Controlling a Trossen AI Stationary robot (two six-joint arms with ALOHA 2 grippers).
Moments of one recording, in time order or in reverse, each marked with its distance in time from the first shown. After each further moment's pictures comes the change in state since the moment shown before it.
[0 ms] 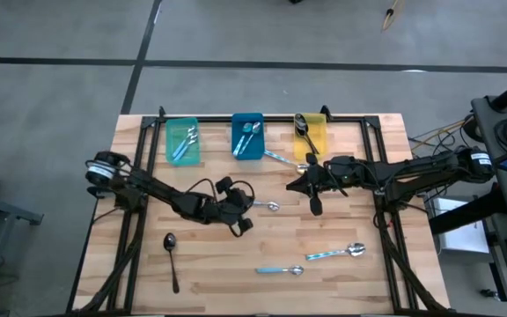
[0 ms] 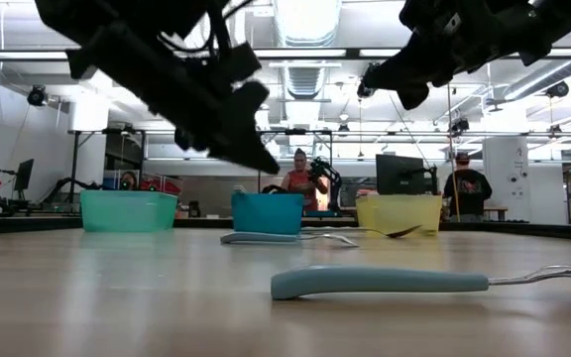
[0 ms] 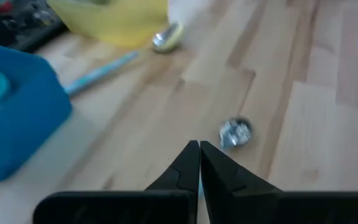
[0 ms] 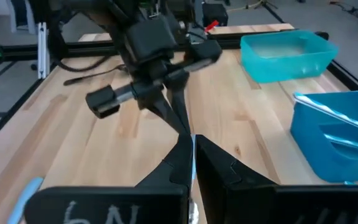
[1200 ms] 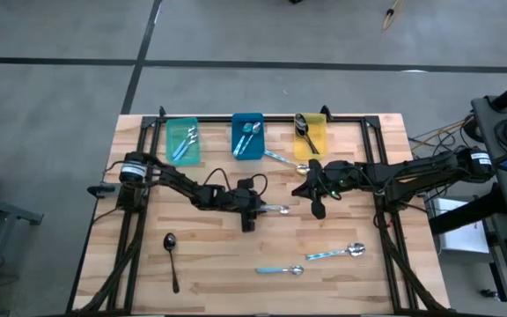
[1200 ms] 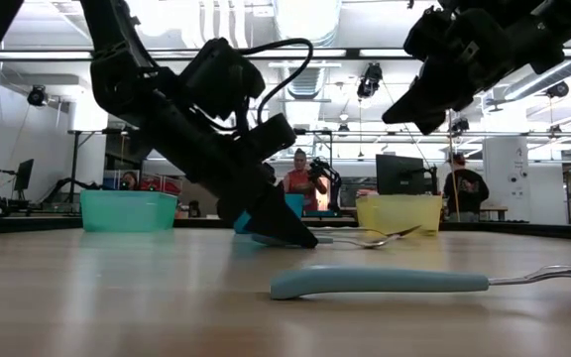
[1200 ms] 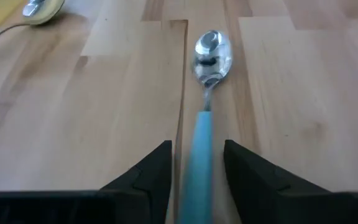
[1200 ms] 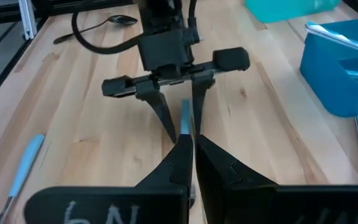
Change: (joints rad) left arm 0.185 0.272 0.008 0.281 0.514 0.336; right arm 0.011 0.000 -0.030 -0.144 0.001 0.072
